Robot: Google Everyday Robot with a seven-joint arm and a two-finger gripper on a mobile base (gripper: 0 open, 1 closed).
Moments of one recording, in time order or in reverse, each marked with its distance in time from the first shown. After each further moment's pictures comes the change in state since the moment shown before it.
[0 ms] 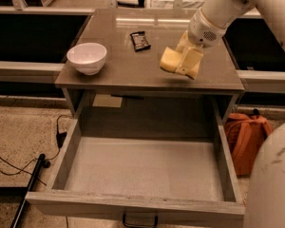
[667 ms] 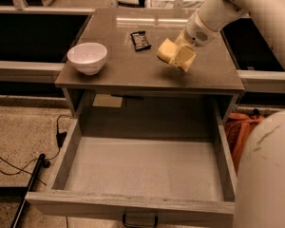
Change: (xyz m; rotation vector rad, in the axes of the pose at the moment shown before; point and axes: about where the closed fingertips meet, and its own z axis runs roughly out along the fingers) arm 0.001 -0.046 0.018 0.107 -0.068 0.143
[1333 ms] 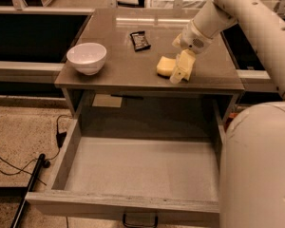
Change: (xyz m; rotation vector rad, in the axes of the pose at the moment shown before) arm 0.011 0.008 0.031 -0.135 -0.013 -0.017
